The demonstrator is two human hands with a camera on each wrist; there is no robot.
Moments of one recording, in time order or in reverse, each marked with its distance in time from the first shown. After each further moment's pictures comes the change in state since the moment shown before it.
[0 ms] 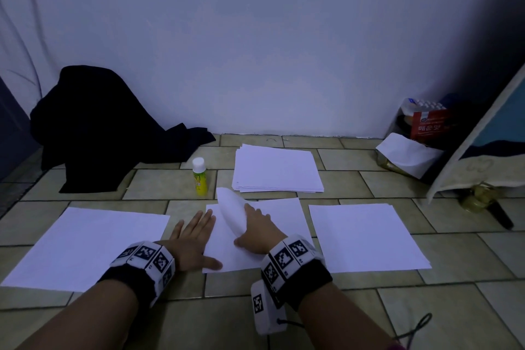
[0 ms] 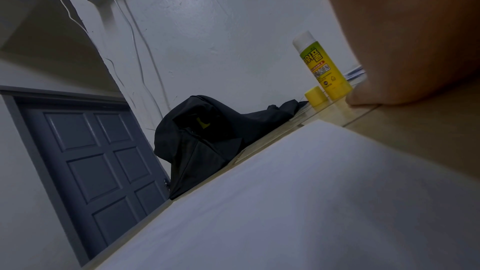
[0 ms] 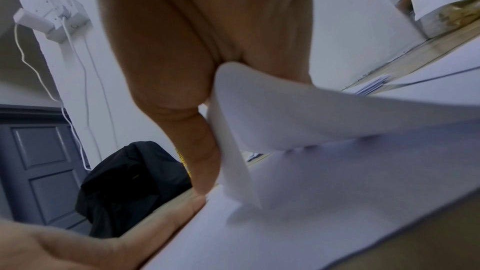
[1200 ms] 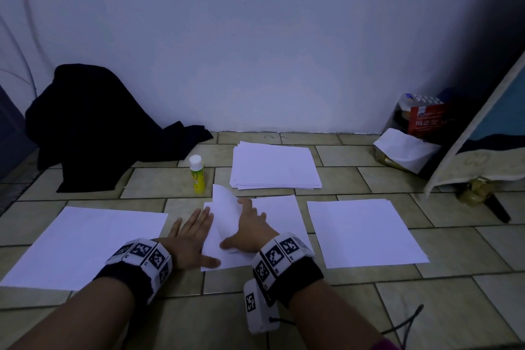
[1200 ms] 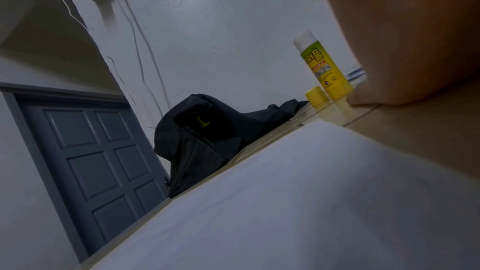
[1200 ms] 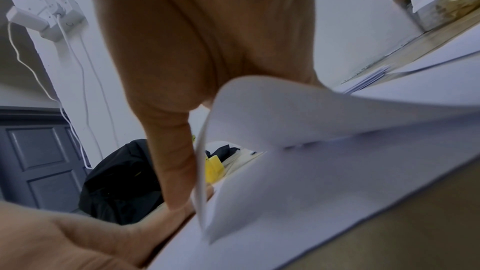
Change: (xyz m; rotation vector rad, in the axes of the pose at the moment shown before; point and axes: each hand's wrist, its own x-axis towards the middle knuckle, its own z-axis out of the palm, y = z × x) left_hand -0.001 -0.001 0.000 0.019 -0.027 0.014; right_hand -0.005 -0.008 0.006 0.113 0.029 -0.004
